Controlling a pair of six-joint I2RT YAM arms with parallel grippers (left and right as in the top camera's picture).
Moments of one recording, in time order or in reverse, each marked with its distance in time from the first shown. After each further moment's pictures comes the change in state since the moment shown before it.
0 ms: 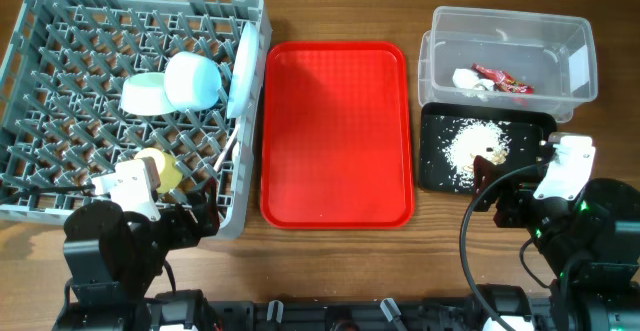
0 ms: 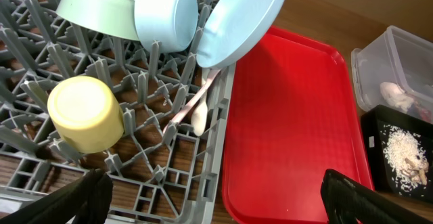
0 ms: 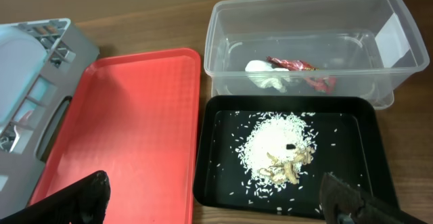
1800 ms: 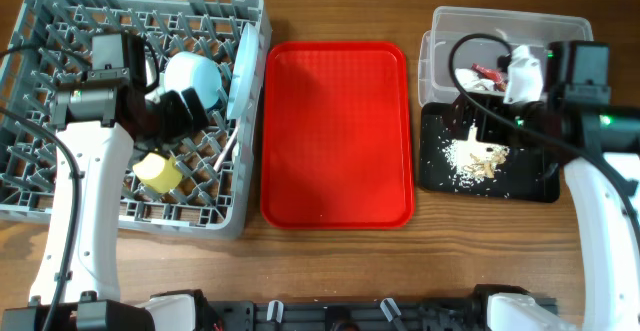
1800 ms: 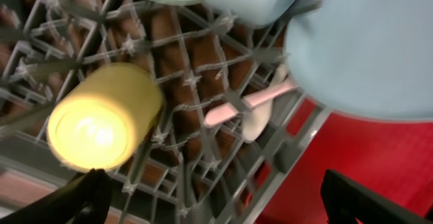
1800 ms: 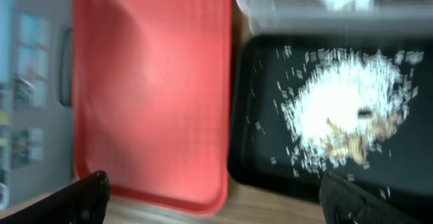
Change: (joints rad) left arm 0.000 0.949 0.494 -0.218 -0.150 -0.149; right arm 0.000 0.742 0.344 -0.183 -0.188 -0.039
